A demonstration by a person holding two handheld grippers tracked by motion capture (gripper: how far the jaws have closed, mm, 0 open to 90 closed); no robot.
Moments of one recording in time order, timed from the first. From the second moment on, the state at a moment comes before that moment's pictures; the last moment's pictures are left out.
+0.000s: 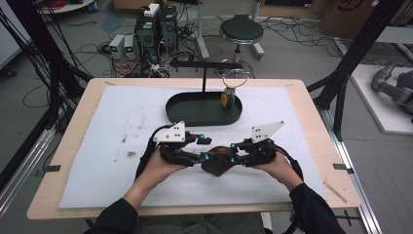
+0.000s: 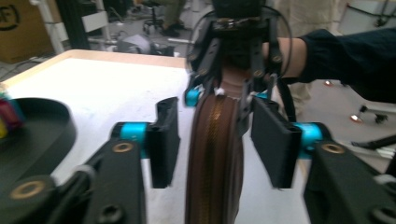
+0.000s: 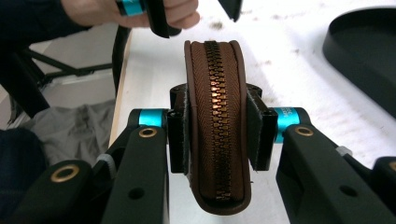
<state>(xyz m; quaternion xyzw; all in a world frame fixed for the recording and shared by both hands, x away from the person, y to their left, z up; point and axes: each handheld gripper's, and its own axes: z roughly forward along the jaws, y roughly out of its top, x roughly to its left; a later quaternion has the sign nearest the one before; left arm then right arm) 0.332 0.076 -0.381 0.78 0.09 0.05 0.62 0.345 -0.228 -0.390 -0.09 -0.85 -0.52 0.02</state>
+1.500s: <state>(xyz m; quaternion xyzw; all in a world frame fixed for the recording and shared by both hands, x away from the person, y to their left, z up) 0.340 0.083 -0.386 0.79 0.08 0.02 0.61 0.346 -0.263 -0.368 -0.12 -0.78 -0.61 -0.03</state>
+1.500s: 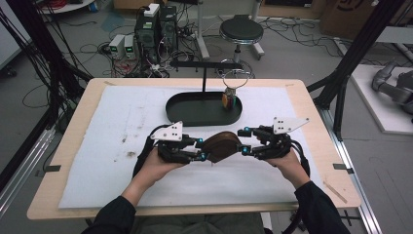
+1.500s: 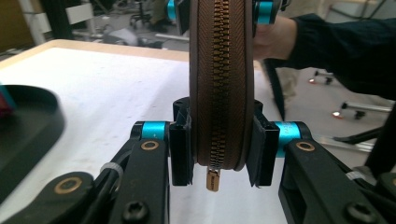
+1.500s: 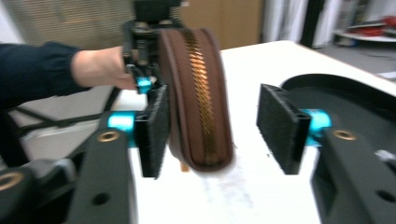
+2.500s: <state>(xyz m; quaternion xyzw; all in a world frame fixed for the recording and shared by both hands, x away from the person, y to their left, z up) 0.410 0.118 -0.344 0.81 0.27 0.17 0.49 0.363 -0.318 -0.372 -0.29 -0.75 -0.56 -0.19</state>
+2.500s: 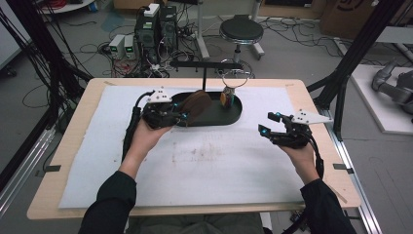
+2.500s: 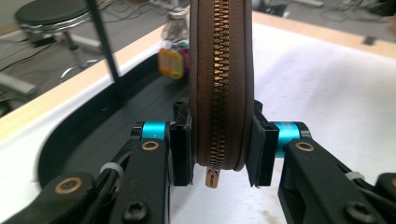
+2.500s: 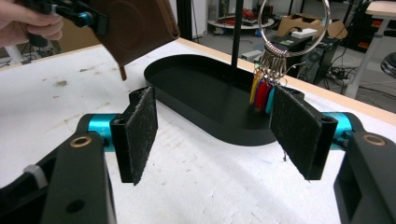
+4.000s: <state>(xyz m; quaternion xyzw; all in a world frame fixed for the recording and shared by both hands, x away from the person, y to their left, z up) 0.491 0.066 -0.393 0.87 0.29 0.17 0.36 0.360 -0.322 -0.371 -0.28 -0.76 -0.56 -0.19</state>
